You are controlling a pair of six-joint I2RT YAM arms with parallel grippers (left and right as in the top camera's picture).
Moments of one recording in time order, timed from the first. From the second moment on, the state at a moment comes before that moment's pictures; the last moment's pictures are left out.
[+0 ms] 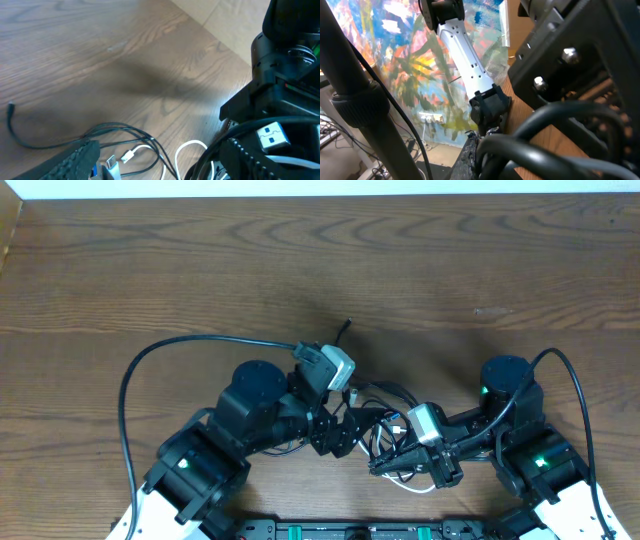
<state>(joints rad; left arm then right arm) -0.70 0.91 0.91 -0.48 0.44 -0.25 0.45 0.87 0.66 -0.23 -1.44 -0.30</state>
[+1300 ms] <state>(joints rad) -0.70 0.93 0.91 -0.54 0.19 -0.25 0.46 0.88 0.66 -0.23 -1.06 0.06</state>
